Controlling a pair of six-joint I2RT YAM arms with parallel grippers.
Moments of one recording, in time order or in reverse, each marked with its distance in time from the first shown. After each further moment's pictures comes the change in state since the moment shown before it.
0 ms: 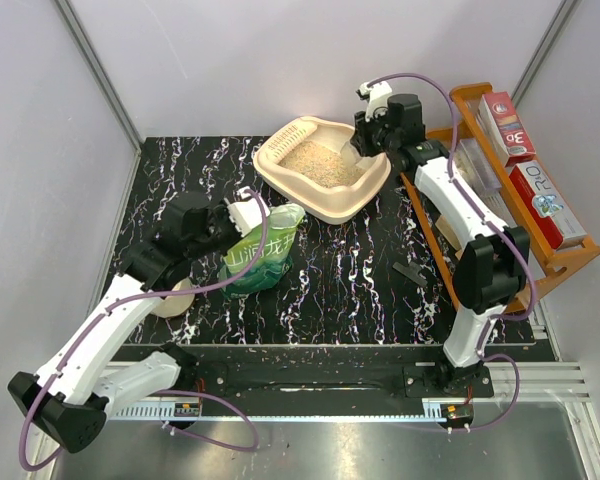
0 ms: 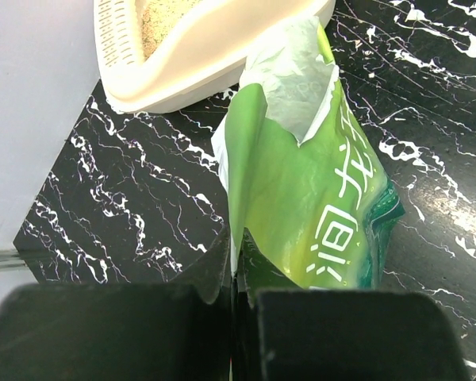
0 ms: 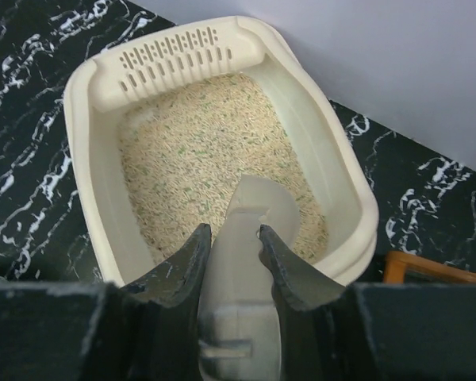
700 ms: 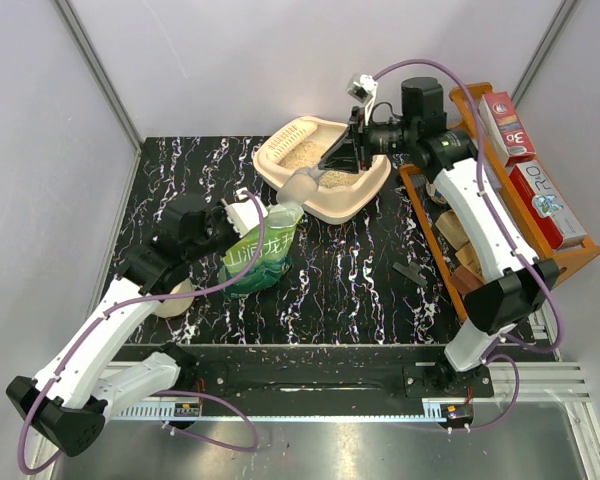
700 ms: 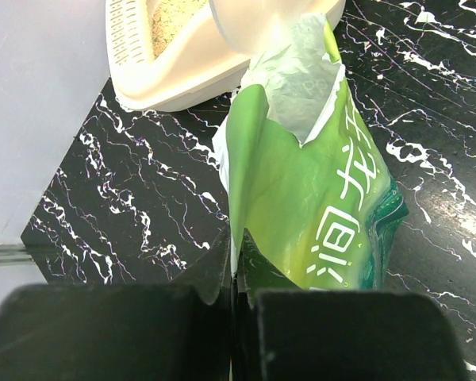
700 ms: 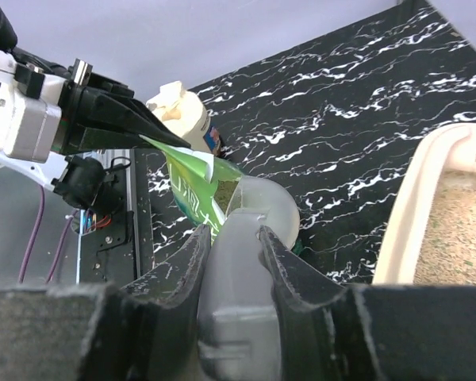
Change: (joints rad) left arm 0.000 -0.030 -0.021 0.014 -0.022 -0.003; right arm 0.037 -0.172 0.160 -0.310 -0.827 0.023
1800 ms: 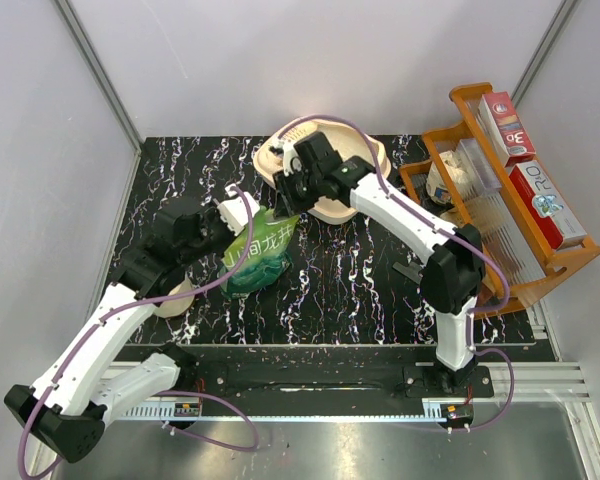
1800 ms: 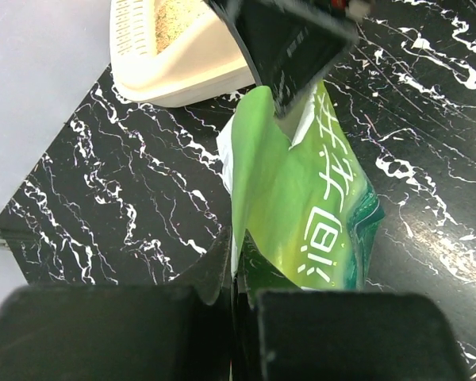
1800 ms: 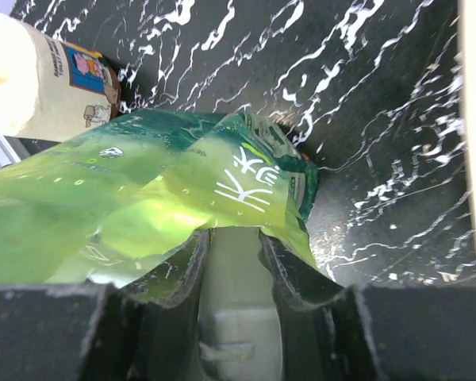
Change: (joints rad) left arm 0.026 -0.038 -0.018 0.014 0.003 -0.090; right arm 0.352 0.304 0.055 -0.154 0.692 0.239
